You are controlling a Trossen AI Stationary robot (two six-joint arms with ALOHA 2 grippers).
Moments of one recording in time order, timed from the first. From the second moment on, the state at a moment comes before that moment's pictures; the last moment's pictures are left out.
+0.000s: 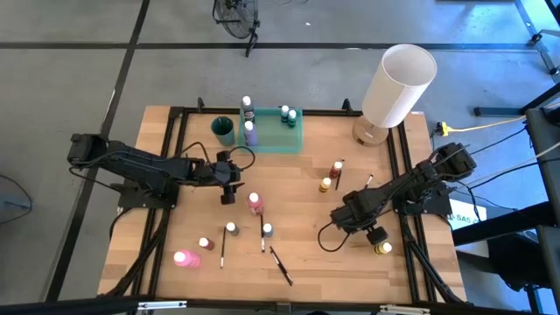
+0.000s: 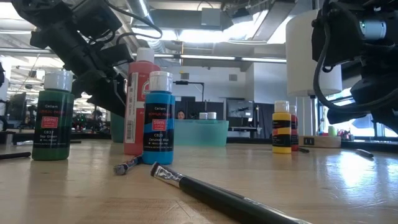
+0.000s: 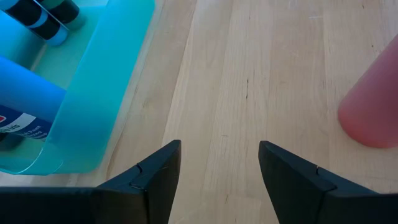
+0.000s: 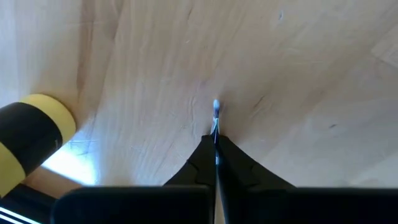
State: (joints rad) left arm 0.01 1.18 0.45 -0.07 -0.32 0.02; right arm 0.38 1.64 0.78 -0.90 -0.13 -0.11
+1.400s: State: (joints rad) left arm 0.01 1.18 0.45 -0.07 -0.32 0.02; right arm 0.38 1.64 0.77 -0.86 -0.21 -0.11
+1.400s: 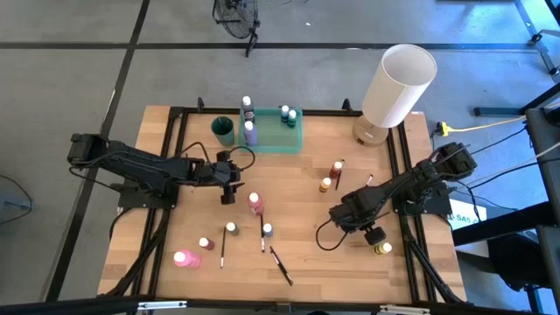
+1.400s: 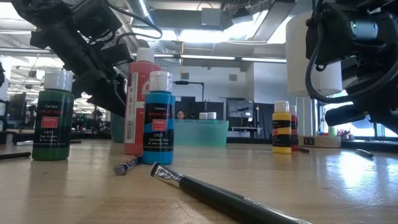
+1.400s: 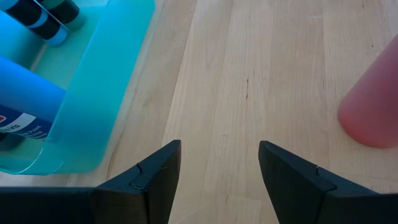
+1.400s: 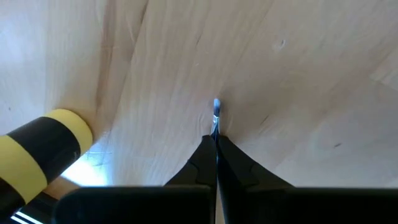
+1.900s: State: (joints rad) left arm 0.01 1.18 0.45 -0.07 -0.32 0.02; right arm 0.38 1.64 0.77 -0.88 -0.16 -0.12
